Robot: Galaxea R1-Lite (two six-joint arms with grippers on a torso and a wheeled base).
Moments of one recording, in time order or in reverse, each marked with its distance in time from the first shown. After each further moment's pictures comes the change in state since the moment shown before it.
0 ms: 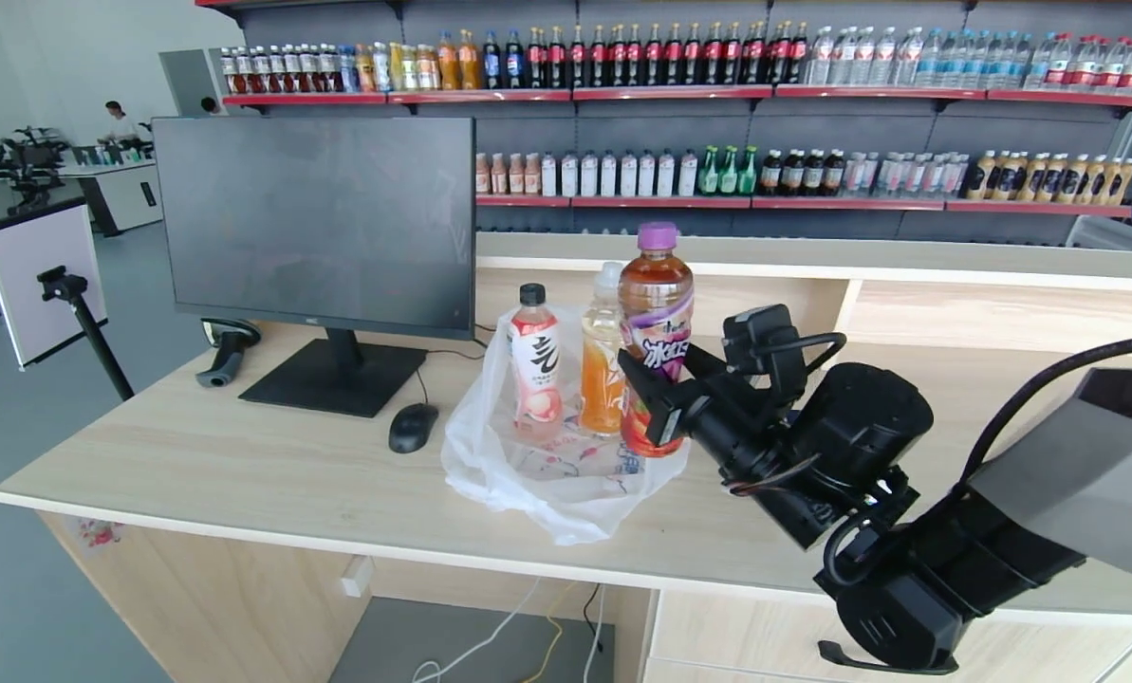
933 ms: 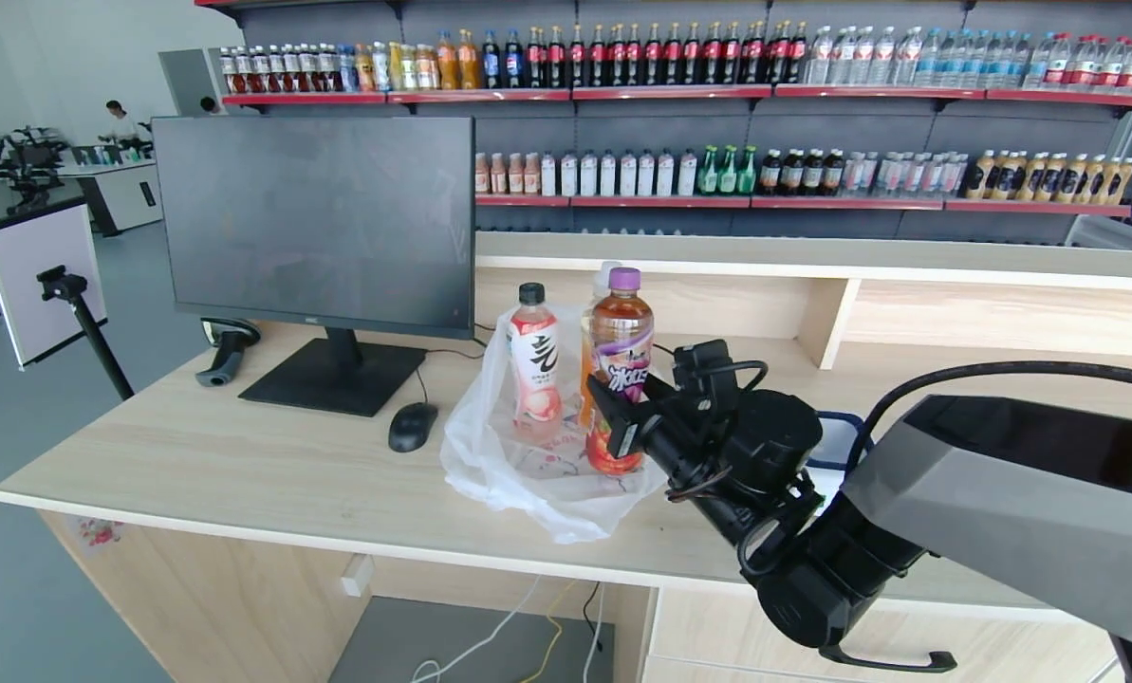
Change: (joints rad) left arm 0.000 0.000 0.000 0.000 0.000 0.000; right arm 0.008 0.210 -0.168 0.000 -0.003 0.127
